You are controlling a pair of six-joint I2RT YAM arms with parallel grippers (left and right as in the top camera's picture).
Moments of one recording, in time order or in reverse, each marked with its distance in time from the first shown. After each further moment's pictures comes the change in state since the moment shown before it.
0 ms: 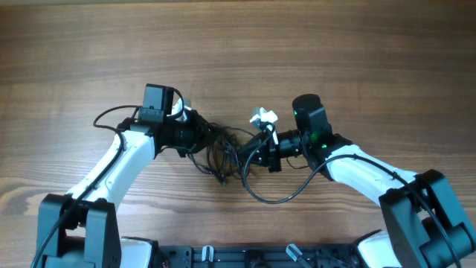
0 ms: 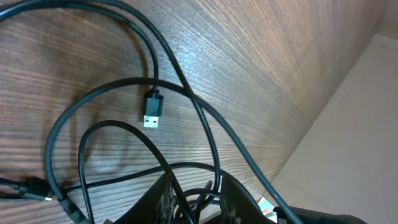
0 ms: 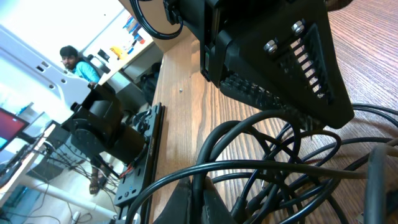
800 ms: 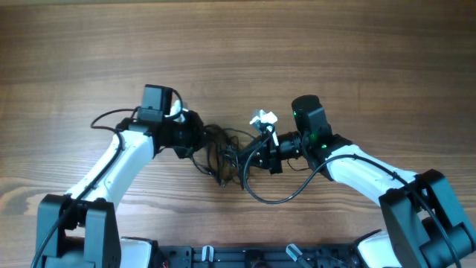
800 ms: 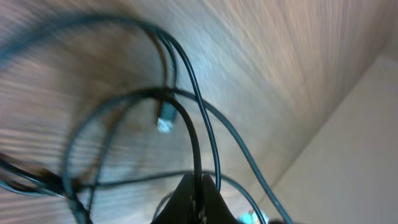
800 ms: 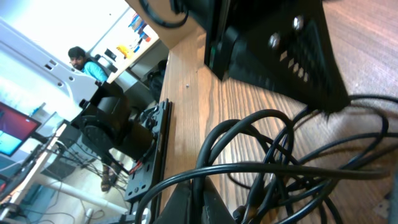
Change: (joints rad) left arm 0.025 0.000 0.000 -0.021 -0.040 -0.045; right arm 0.000 0.000 0.000 -0.053 -0.023 0.000
